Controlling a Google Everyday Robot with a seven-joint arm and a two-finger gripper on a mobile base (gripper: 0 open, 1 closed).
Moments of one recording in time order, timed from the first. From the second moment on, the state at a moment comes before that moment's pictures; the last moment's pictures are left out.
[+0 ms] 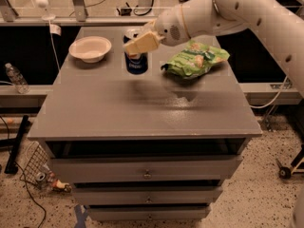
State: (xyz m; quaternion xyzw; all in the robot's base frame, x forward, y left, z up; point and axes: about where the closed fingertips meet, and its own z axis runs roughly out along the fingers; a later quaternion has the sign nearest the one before) arm 0.641 0.046 0.959 -0.53 0.66 0.33 0.41
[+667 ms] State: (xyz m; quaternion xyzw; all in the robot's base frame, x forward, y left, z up) arm 0.693 0.058 0.965 -0.47 0.71 0.31 0.43
